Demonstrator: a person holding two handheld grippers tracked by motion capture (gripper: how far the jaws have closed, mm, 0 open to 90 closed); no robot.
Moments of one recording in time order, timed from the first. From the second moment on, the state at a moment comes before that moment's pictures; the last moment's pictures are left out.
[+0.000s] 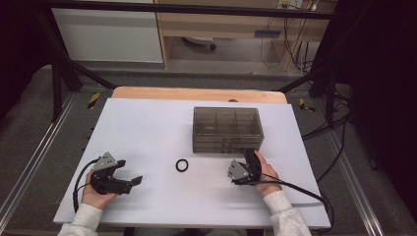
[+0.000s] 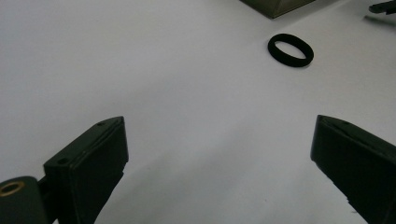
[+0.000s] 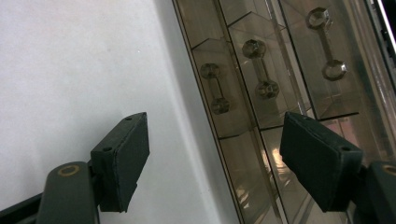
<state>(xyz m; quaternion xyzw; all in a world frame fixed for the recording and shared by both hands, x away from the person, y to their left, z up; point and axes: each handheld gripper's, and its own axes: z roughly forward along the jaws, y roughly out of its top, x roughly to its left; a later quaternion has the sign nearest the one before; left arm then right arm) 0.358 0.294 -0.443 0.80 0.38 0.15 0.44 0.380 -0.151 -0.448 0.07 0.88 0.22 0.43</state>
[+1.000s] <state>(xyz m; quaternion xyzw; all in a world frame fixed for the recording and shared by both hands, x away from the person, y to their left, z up) 0.358 0.293 -0.443 0.80 0.38 0.15 0.44 0.378 -0.143 -0.460 0.03 0.85 0.20 0.49</state>
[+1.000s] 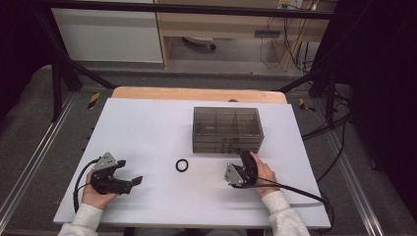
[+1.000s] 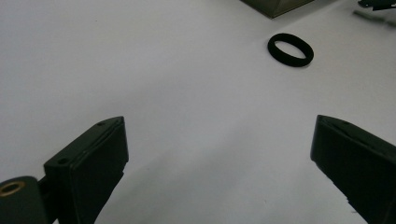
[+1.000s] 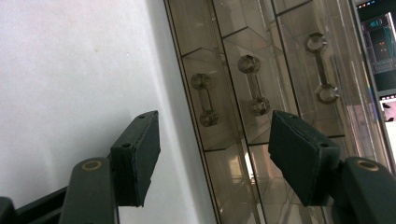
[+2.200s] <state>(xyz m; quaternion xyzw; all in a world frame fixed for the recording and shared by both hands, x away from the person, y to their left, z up) 0.358 0.293 -0.443 0.80 0.38 0.15 0.44 0.380 -0.128 -0.480 -0.01 0.83 0.15 0.54</state>
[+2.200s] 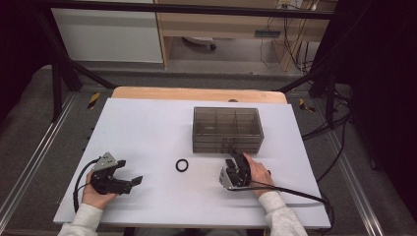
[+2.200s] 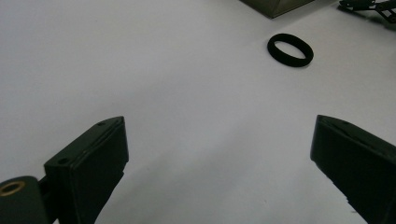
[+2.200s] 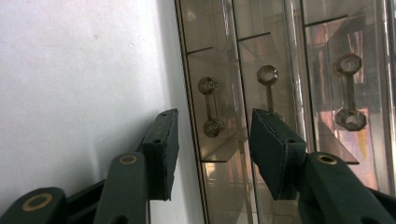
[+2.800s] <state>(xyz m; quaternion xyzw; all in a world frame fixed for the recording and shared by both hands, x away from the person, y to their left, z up) 0.358 0.293 -0.443 0.80 0.38 0.15 0.44 0.383 -0.126 -0.490 -0.01 0.82 0.13 0.56</state>
